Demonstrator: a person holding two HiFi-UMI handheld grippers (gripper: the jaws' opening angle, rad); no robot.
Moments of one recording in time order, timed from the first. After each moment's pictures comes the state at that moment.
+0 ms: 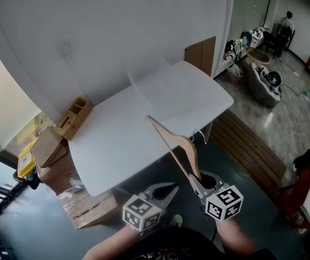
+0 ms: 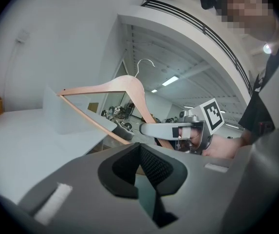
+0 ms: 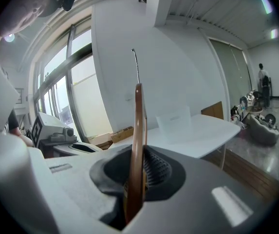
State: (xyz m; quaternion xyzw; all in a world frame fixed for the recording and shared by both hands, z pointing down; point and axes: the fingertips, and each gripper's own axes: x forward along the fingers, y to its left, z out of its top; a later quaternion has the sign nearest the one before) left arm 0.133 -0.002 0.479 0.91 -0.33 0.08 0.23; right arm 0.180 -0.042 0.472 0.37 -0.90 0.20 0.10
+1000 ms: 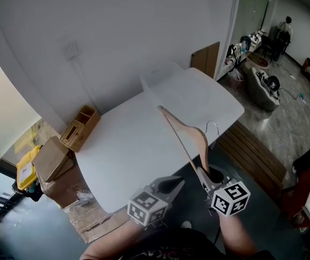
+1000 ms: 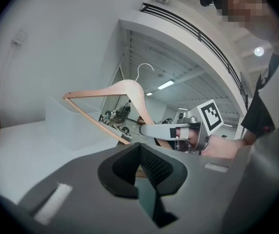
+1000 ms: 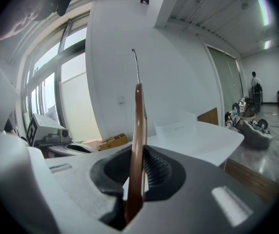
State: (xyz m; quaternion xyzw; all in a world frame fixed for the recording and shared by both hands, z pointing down) left arm 0.022 -0.087 0.463 0.93 -0.30 0.07 0.20; right arm 0.082 -0.127 0.451 0.43 -0.88 0.18 0.09
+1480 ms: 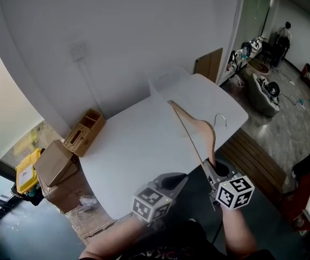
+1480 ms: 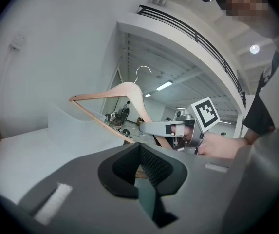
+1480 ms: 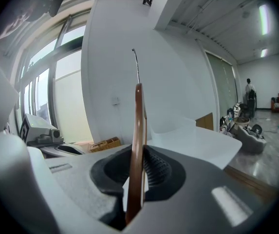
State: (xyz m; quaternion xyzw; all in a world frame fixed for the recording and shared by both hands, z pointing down) left arm -0.018 -0.119 0.451 0.94 -0.29 0.07 0.18; right arm 0.055 -0.170 0.442 0.47 -0.86 0.17 0.09
